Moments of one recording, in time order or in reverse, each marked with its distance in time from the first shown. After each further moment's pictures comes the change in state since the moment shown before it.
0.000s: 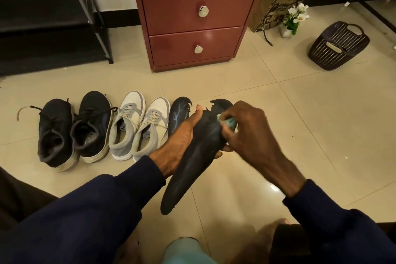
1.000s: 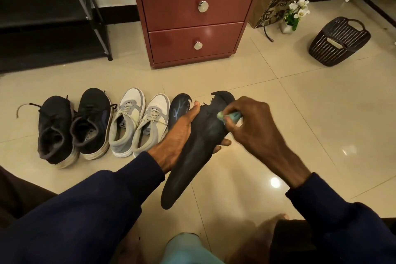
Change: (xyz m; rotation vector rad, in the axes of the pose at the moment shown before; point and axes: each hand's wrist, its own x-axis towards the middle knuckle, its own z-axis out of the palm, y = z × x) left_hand -0.008 0.003 0.000 -0.023 -0.045 -0.039; right_hand 0.005 0.012 -0.001 0.045 0.004 -0.016
